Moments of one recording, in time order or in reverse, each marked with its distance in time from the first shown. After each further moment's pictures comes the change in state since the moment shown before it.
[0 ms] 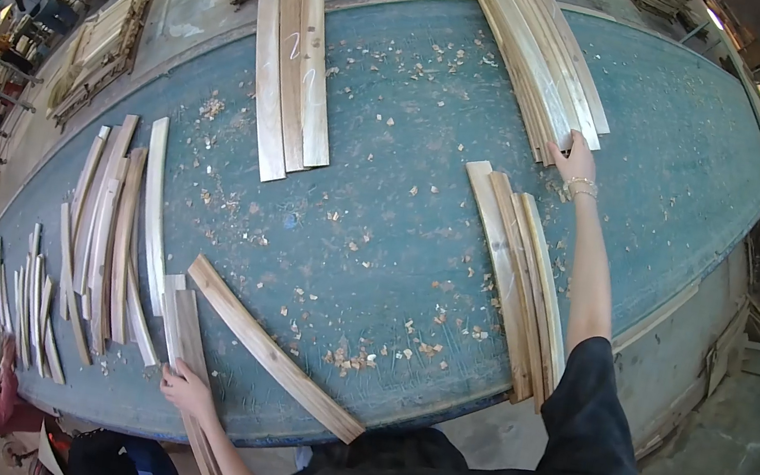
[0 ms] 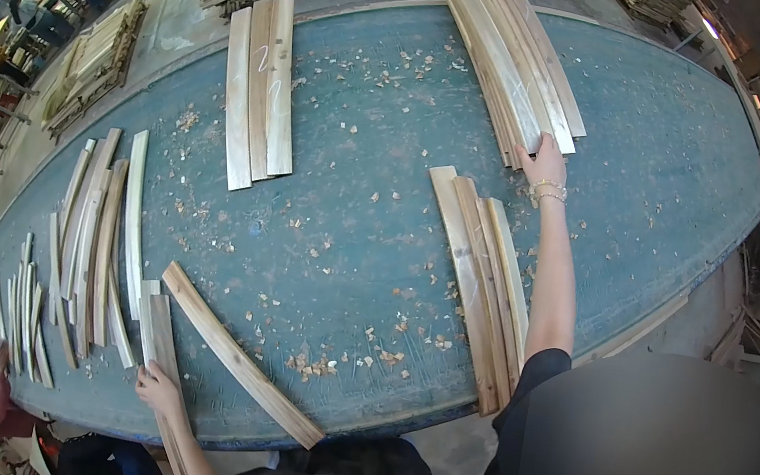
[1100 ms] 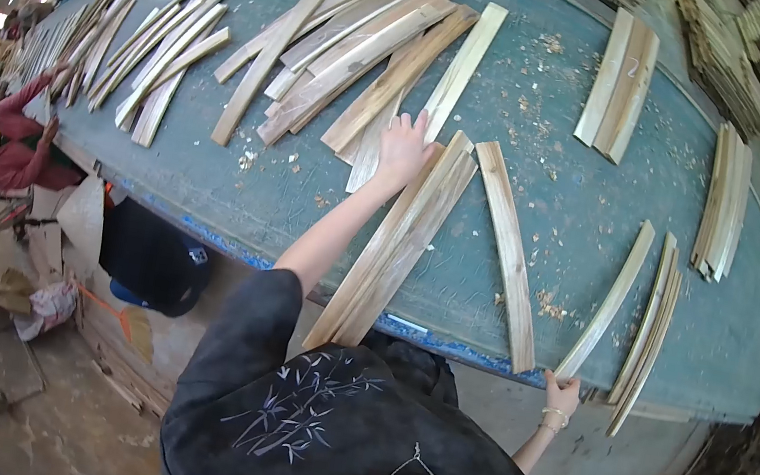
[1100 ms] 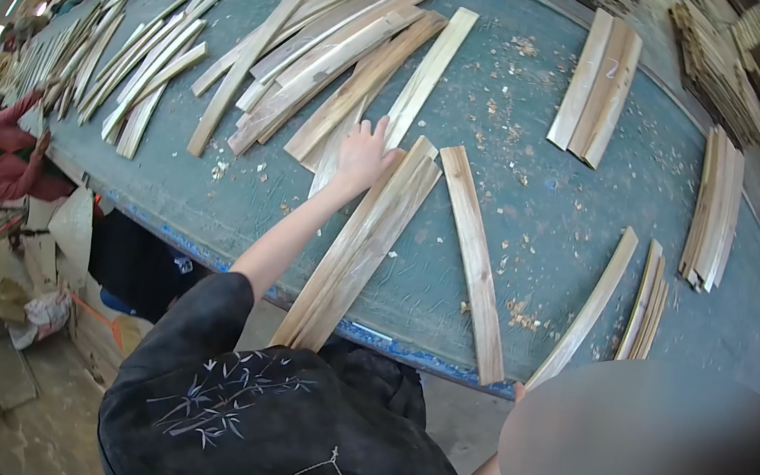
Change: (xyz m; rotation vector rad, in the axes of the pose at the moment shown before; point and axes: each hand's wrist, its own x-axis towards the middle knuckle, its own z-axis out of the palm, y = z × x) left_hand 0.148 0.030 0.021 -0.318 -0.152 0.823; right_hand -0.453 -0.233 -0.112 -0.146 -0.602 0.457
